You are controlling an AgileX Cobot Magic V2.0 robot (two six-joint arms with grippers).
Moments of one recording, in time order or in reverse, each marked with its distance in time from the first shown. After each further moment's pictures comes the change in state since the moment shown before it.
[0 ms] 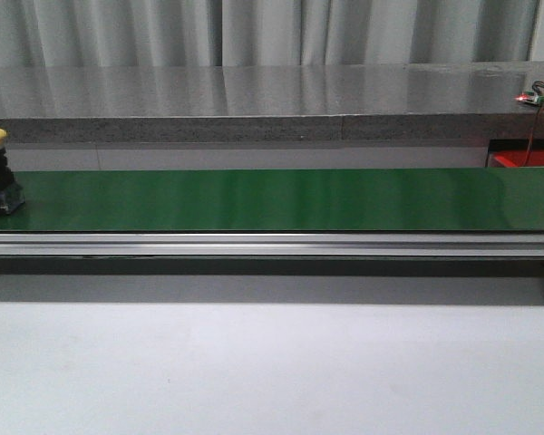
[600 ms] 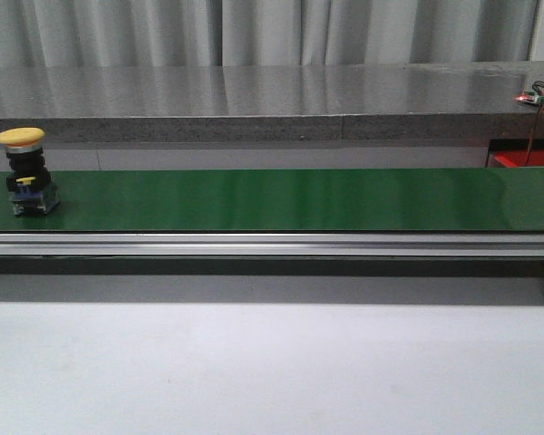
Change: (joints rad) left arm 0.000 0.040 0.000 -0.002 -0.051 0.000; right arm 0.000 0.000 0.000 0.000 0.000 0.000
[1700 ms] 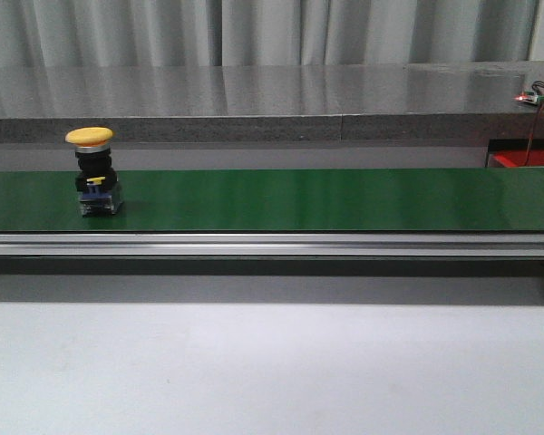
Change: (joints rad) left arm -0.104 -0.283 -0.063 0.020 0.145 0.027; right arm 0.000 0.000 0.000 0.000 0.000 0.000
